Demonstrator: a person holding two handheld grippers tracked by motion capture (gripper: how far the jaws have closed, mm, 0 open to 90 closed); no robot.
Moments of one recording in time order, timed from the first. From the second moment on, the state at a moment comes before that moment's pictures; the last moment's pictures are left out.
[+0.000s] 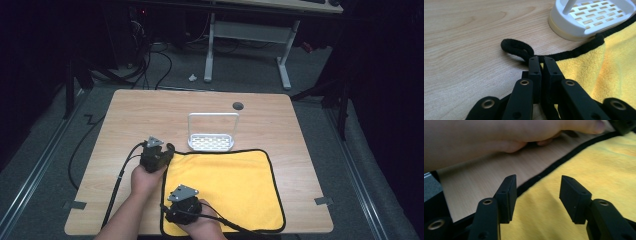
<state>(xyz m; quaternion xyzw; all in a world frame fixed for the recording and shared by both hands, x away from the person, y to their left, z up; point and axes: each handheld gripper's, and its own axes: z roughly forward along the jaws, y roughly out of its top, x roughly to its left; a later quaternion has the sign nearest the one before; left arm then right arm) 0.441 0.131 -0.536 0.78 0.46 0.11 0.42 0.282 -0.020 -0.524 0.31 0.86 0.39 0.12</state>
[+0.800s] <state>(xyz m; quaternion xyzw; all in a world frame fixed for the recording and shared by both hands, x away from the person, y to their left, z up) 0.443 0.140 -0.537 0.75 0.49 0.08 0.44 0.279 -0.017 -0.517 0.29 0.86 0.38 0.17</state>
